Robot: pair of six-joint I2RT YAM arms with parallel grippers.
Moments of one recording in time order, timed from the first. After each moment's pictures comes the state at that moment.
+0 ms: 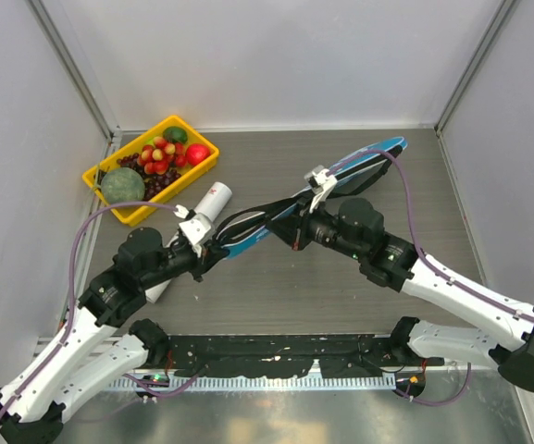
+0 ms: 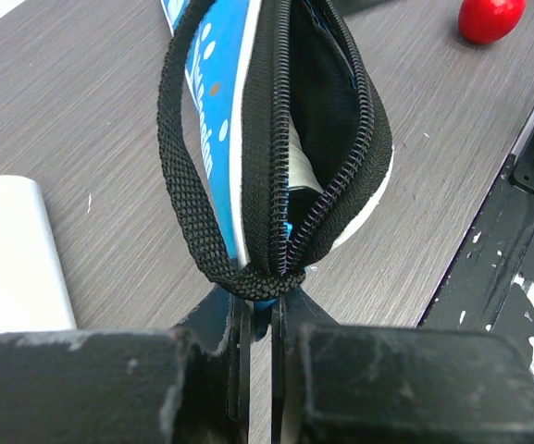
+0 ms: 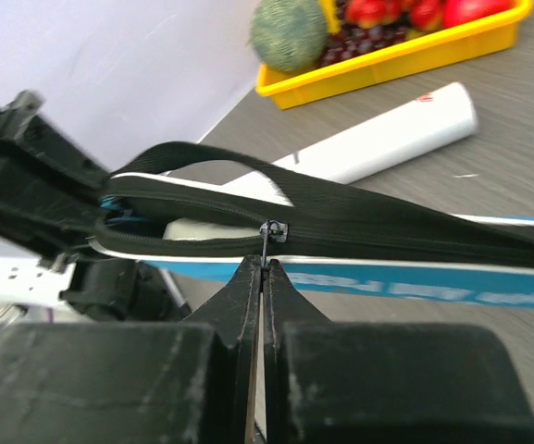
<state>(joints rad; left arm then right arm) -0.66 0.61 0.76 -0.45 0.27 0.07 0.87 1.02 0.90 0.00 -0.10 0.47</state>
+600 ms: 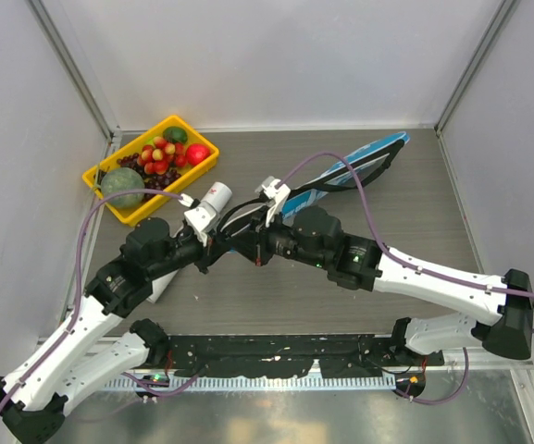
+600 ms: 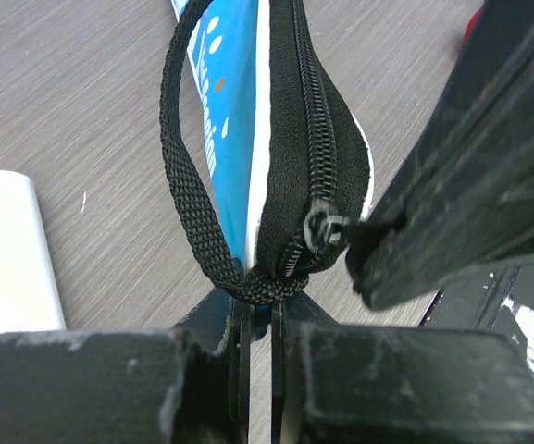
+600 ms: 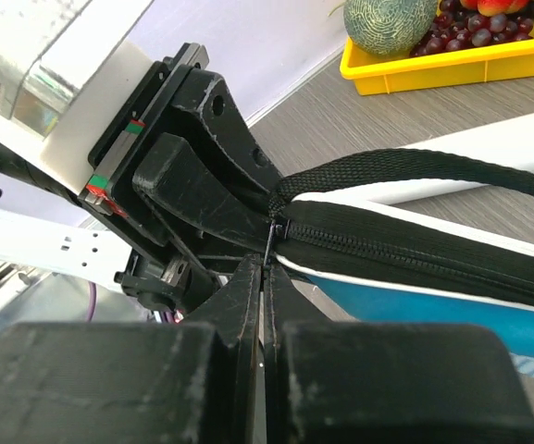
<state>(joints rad) -0.66 0.71 0.81 -0.42 0.26 0.02 1.14 1.23 1.09 0.01 -0.01 0.44</state>
